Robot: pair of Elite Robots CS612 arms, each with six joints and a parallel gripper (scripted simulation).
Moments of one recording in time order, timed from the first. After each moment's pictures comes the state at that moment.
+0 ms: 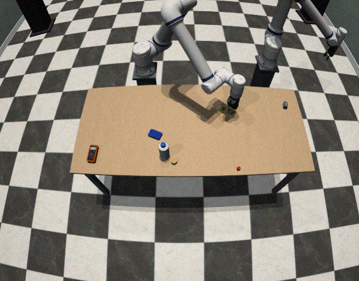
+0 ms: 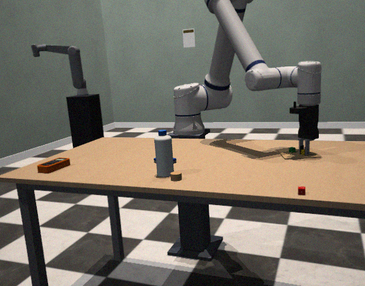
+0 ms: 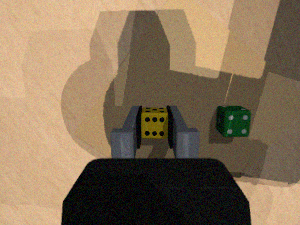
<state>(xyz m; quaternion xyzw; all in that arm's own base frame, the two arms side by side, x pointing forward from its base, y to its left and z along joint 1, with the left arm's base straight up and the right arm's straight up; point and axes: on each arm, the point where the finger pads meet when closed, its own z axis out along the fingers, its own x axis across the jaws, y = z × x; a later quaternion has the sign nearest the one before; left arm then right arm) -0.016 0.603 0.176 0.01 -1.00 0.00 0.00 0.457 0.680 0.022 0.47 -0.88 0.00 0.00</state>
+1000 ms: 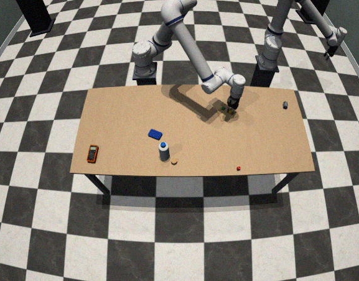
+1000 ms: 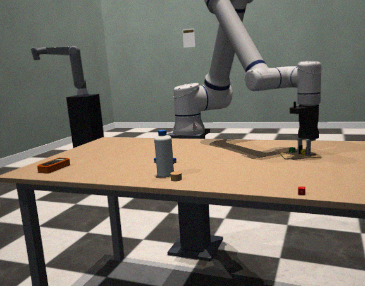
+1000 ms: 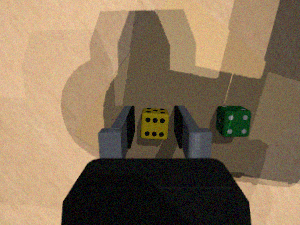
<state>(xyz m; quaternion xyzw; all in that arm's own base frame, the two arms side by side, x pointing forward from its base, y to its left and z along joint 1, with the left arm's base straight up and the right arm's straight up) -0.016 0.603 0.176 0.01 -1.00 0.00 0.00 0.457 0.680 0.022 0.47 -0.88 0.00 0.00</state>
